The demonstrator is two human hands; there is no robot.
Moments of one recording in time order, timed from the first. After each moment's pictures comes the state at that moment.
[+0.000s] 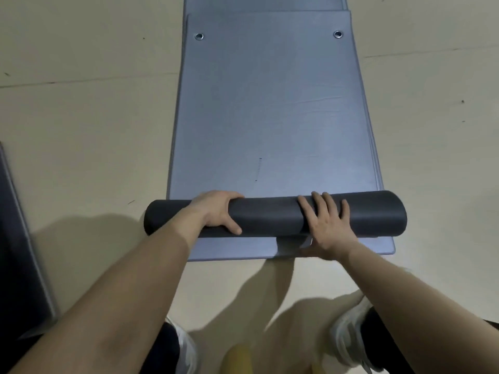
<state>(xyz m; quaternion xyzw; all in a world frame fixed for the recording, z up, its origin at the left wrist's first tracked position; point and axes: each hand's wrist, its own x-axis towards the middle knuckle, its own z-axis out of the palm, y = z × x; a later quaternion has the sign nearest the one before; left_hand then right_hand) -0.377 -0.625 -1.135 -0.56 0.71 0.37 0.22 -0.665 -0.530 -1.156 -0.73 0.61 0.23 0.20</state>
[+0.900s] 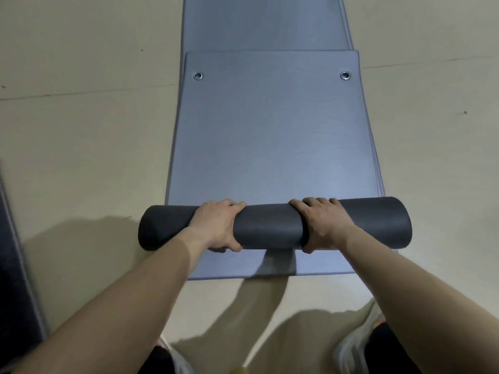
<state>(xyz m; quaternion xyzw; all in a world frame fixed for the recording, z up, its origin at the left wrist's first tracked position) -0.390 -0.623 -1.140 -0.51 0.80 0.24 0.22 -0.664 -0.602 -1.144 -0.76 0.57 0.23 0.23</state>
